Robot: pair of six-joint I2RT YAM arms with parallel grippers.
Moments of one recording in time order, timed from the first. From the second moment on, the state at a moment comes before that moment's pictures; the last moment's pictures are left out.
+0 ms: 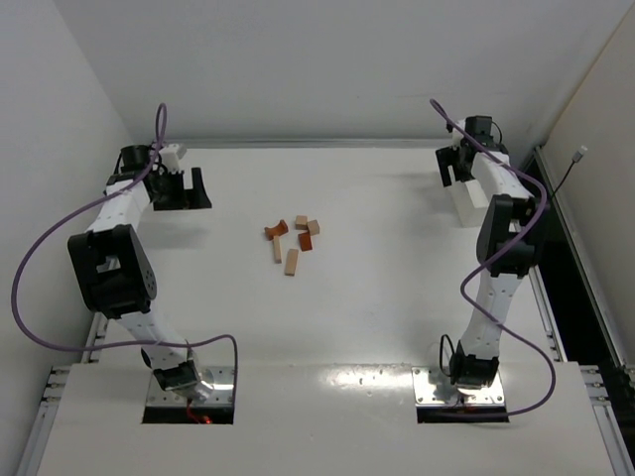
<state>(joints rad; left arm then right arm) 0.28 1.77 1.39 -0.55 0.46 0.17 -0.13 2.17 1.79 -0.48 0.14 -0.35</state>
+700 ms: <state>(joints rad) -0.07 1.44 1.06 -0.52 0.39 0.18 0.09 1.53 1.56 -0.57 -0.14 -0.22</state>
